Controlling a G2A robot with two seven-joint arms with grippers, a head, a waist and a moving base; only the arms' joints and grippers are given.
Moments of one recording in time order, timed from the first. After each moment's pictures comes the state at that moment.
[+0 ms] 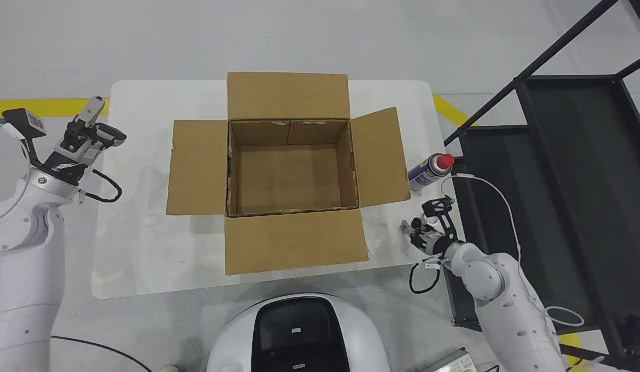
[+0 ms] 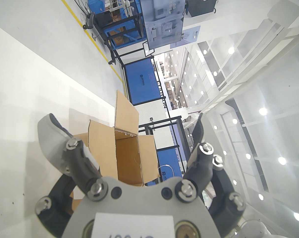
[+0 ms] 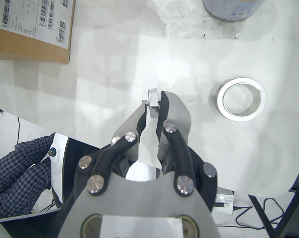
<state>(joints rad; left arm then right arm) 1.13 -1.04 -1.65 -1.26 -0.29 -0.35 -0.72 -1.66 -1.19 1.64 -1.48 -0.89 -0.41 0.54</state>
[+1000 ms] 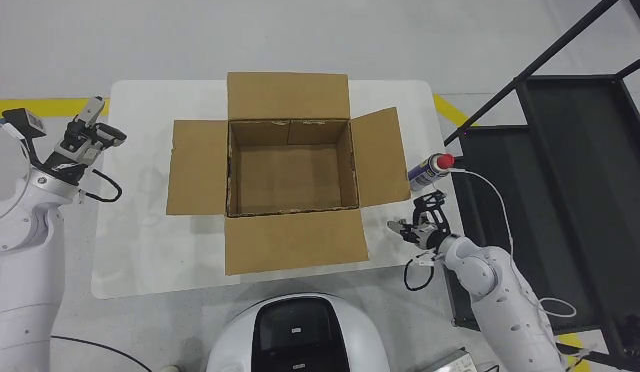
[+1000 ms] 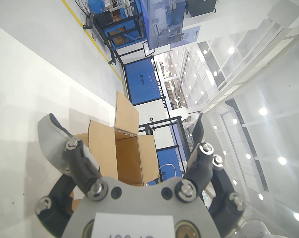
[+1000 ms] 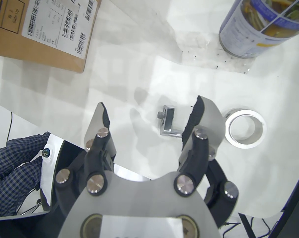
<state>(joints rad) 1.13 -1.04 -1.65 -1.26 -0.29 -0.35 -0.72 -1.63 -1.18 1.58 -1.48 -0.94 -0.42 0.47</state>
